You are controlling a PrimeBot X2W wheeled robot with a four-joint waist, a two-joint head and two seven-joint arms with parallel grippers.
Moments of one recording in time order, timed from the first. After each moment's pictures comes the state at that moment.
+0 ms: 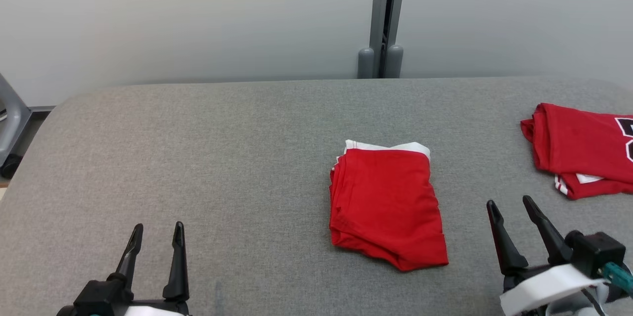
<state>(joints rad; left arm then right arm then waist) 0.09 0.05 0.01 0.14 -0.19 -0.03 -0.26 -0.02 -0.17 0.13 0.23 0.33 0.13 -0.26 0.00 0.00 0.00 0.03</state>
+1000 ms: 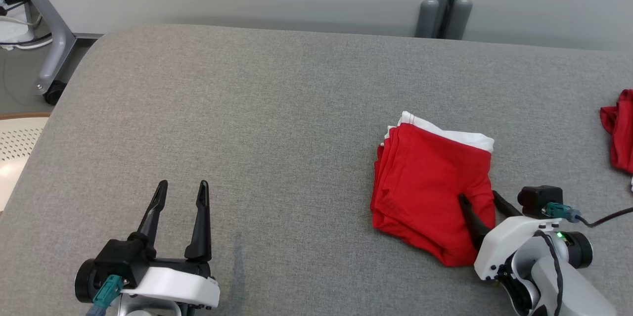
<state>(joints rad) -0.05 0.05 -0.09 0.16 -0.23 -0.01 -0.26 -0.47 -0.15 0.35 0.91 0.48 0.13 -0.17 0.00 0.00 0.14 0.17</state>
